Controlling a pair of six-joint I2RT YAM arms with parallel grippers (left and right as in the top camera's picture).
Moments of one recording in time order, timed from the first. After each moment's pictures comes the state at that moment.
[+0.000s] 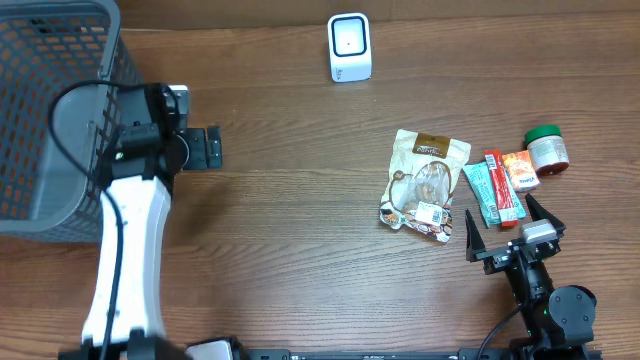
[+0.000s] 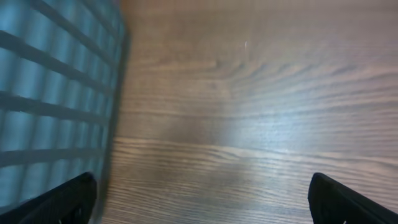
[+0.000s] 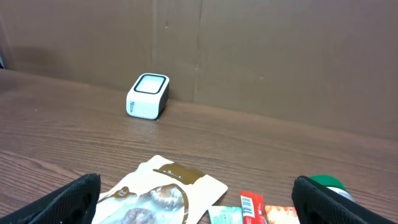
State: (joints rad) left arm 0.17 1.41 1.23 -0.73 -0.06 0.12; right arm 0.12 0.01 0.02 -0.02 -0.12 -0.09
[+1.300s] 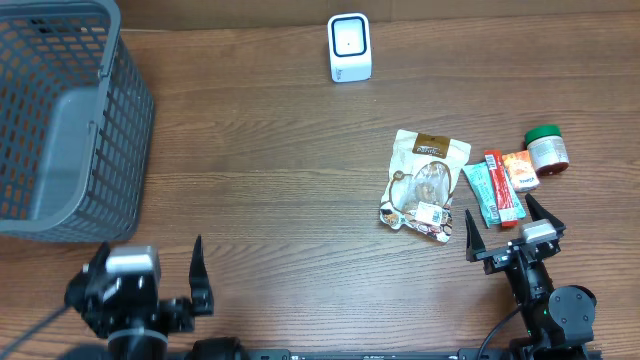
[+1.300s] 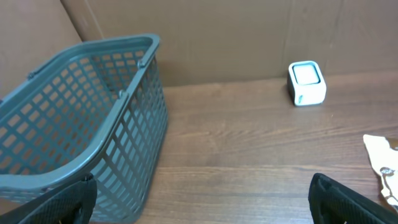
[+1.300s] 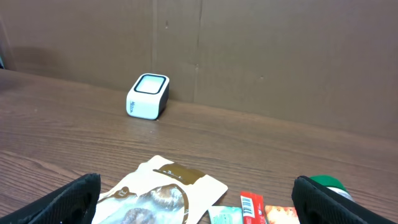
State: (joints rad) left arm 0.08 0.41 1.22 -1.09 -0.06 0.12; right arm 0.12 0.01 0.02 -0.02 -0.12 -0.09
